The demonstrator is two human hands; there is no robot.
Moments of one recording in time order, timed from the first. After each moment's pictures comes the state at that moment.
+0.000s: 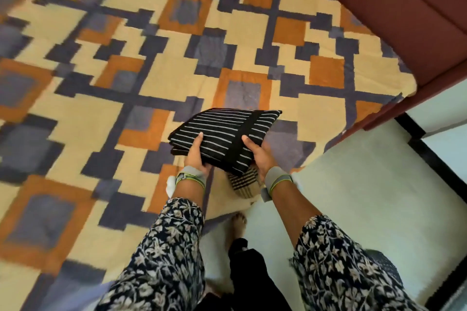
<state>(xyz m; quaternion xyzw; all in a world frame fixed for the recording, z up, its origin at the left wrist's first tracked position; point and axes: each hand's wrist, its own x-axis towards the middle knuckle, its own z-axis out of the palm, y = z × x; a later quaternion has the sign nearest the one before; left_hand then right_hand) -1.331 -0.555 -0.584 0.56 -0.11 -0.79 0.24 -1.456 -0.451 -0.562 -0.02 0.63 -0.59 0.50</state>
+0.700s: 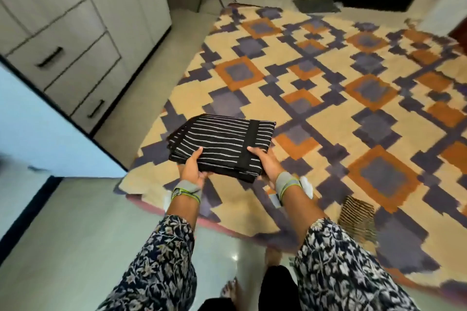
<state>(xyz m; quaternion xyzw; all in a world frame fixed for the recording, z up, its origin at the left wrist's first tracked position) -0.910 -0.448 -0.438 0.52 0.00 -0.63 0.58 -1.096 -0.472 -0.433 -0.29 0.55 -0.36 0.69</state>
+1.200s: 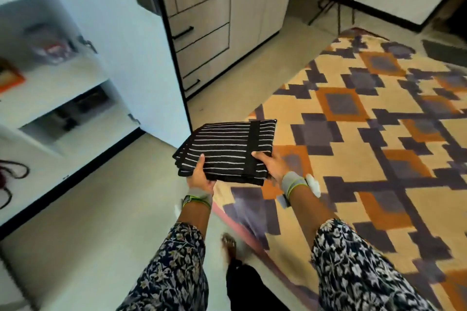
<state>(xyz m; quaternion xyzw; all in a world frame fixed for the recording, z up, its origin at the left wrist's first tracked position) -0.650 -0.370 -0.458 0.47 0.25 -0.38 0.75 -0.781 -0.497 -0.423 -0.51 0.47 -0.14 0.70</state>
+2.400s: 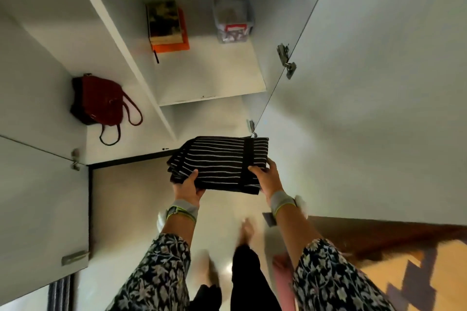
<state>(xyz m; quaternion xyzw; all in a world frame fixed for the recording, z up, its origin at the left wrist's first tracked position) -0.113 -0.175 -0.585 0.44 0.45 -0.17 0.76 -0.143 -0.365 -0.532 -0.58 0.43 0.11 0.69</state>
